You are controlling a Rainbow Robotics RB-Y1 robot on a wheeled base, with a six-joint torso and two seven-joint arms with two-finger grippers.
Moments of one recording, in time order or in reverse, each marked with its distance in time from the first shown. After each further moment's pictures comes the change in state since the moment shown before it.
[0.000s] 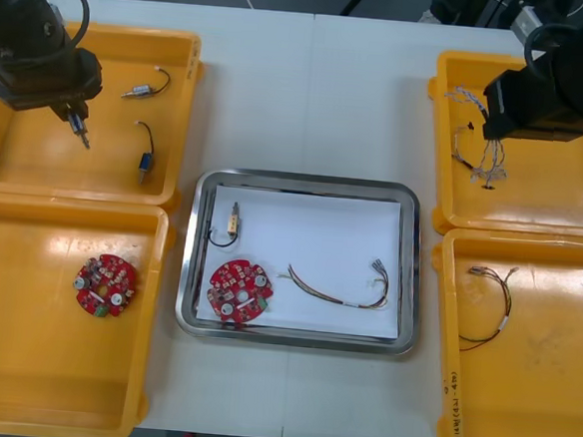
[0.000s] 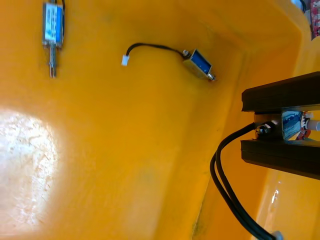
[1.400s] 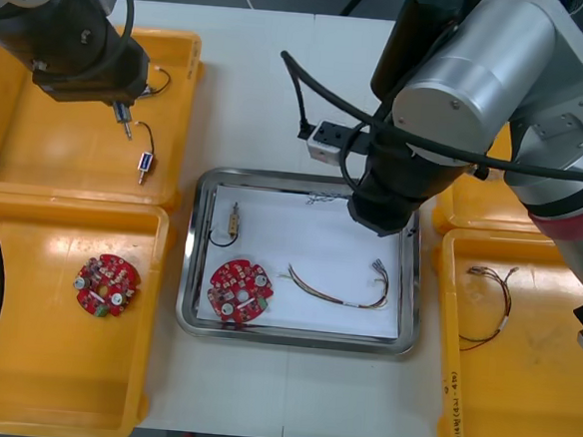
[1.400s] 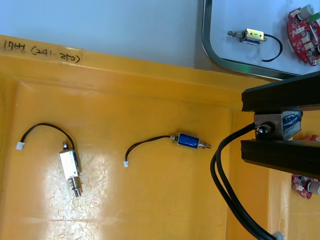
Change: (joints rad) right arm -0.081 0.114 0.555 -0.087 0.080 -0.005 0.478; left arm 0.109 -0.087 0.000 -0.434 -0.012 0.037 0.000
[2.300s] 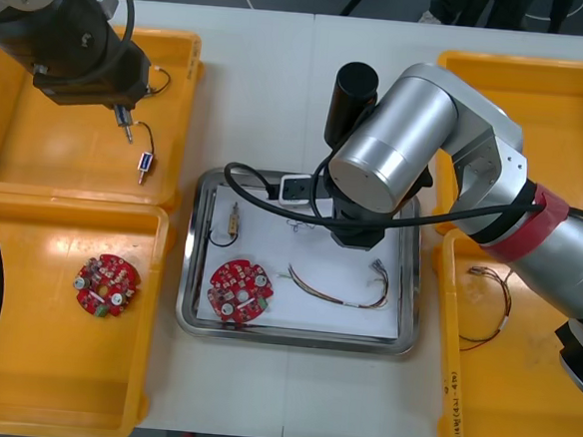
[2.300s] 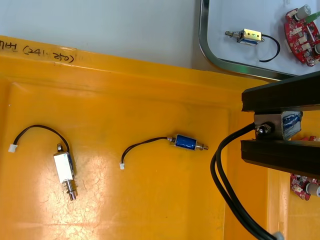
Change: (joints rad) right arm -0.007 0.037 0.205 0.196 0.138 -0.243 0.362; left arm 0.005 -0.001 0.000 0.000 0.010 0.000 0.000
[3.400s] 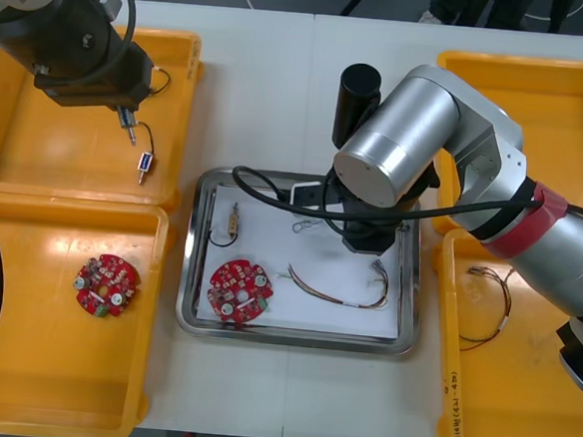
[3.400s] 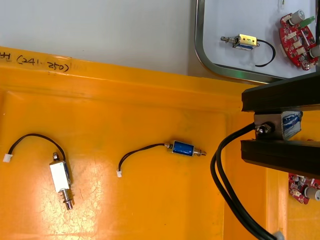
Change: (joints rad) right arm -0.002 0.000 -0.010 0.043 -0.022 0.049 0.044; left arm 0.000 0.000 0.000 0.000 0.022 0.000 0.000
